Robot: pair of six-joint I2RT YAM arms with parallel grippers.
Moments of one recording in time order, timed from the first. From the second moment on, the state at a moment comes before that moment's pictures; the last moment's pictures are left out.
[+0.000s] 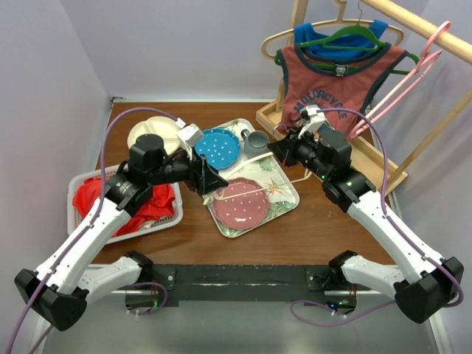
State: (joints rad) left arm -0.52 0.99 1.04 -0.39 0.63 -0.30; right arm 0.52 1.06 1.01 -0.13 -0.13 0.38
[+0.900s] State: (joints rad) left arm -0.61 1.03 1.06 -0.38 0.45 -0.26; right arm 0.53 1.04 1.04 -0.17 -0.07 0.37
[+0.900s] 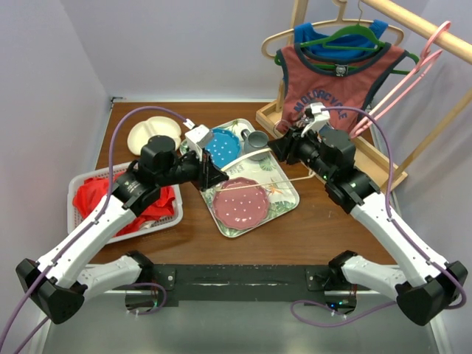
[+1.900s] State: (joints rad) left arm -0.82 1.34 1.43 -0.24 0.11 -0.20; right arm 0.54 0.64 0.82 -0.28 -0.65 0.31
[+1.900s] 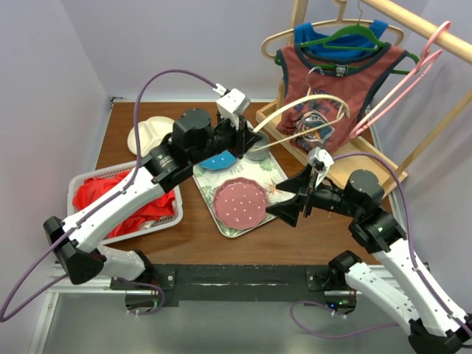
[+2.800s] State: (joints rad) left arm -0.88 1.92 2.06 0.02 0.18 -0.11; right arm 0.54 0.51 0.79 -0.30 -0.71 0.40
